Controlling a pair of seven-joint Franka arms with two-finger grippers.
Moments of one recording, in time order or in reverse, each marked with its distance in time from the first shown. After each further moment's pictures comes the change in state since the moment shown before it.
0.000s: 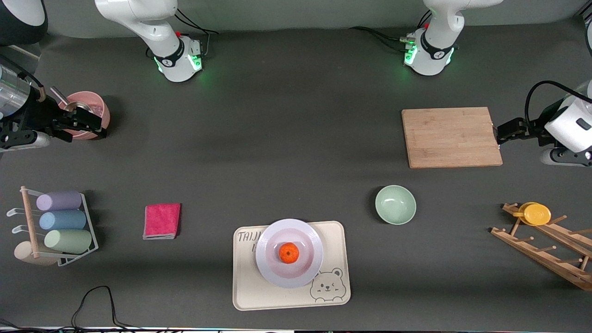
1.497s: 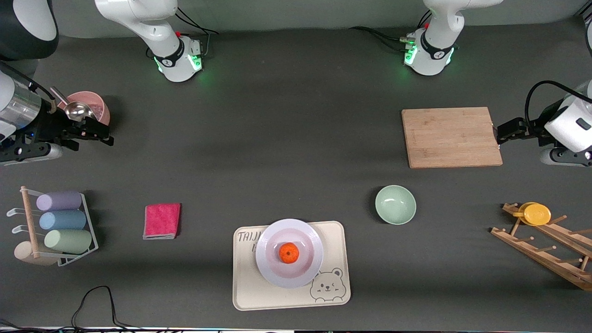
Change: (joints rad) left arm 0.000 0.000 0.000 0.000 0.000 0.000 0.005; right arm -0.050 0.052 0.077 0.043 -0.006 -0.002 -0.001
